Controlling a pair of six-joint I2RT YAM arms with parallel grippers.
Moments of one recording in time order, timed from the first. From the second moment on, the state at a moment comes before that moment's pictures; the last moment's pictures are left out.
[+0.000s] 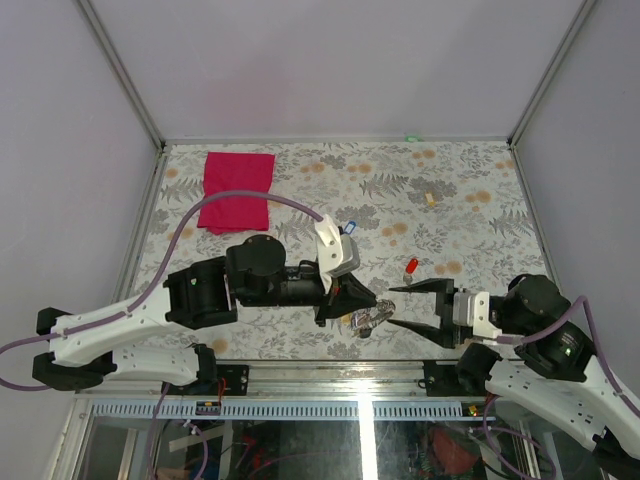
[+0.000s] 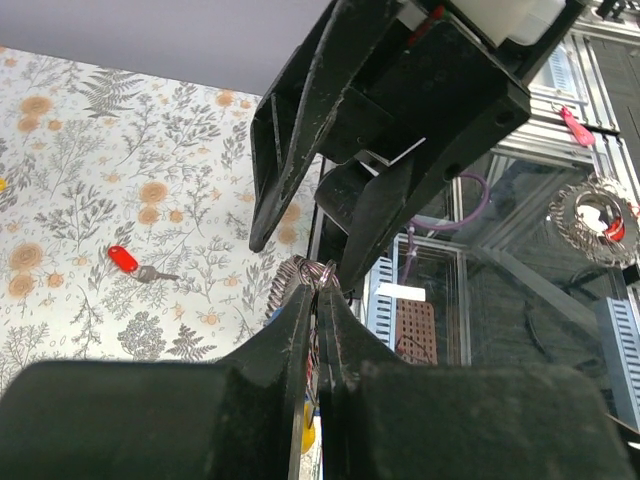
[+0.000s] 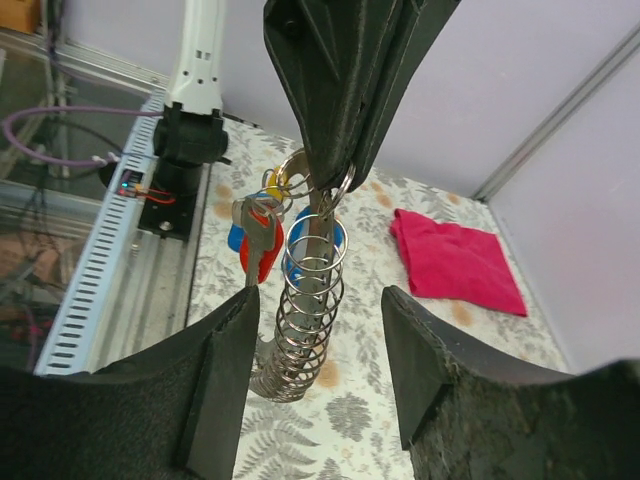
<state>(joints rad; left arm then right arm) -1.30 1.10 1.33 -0.40 0.17 -0.13 0.88 0.40 0.80 -0.36 -0.60 -0.42</state>
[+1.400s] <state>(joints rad) -1.30 0.93 1.24 -0.31 -0.10 -0.12 0.88 0.29 0.66 -0.12 -0.46 0.06</state>
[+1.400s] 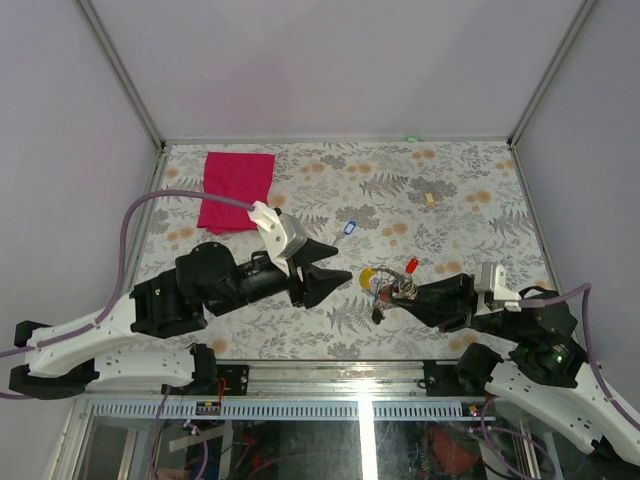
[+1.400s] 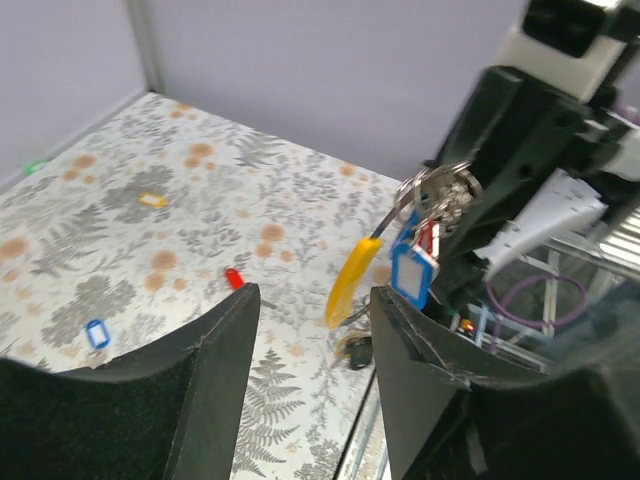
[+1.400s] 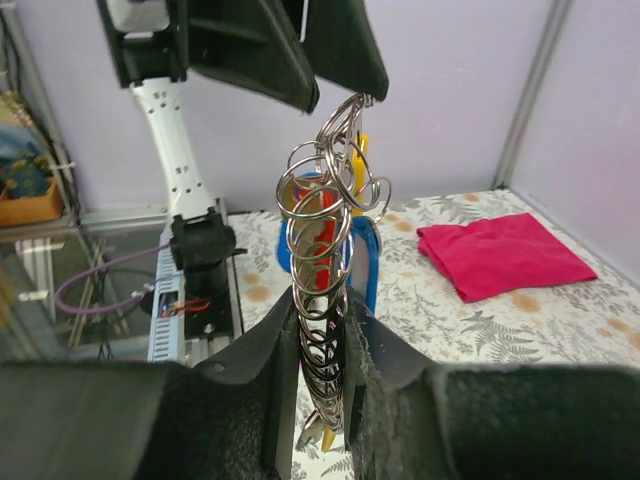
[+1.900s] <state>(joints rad) -1.30 1.01 1.14 -0.18 -0.38 -0.12 0.88 0.33 0.66 0.01 -0.23 0.17</state>
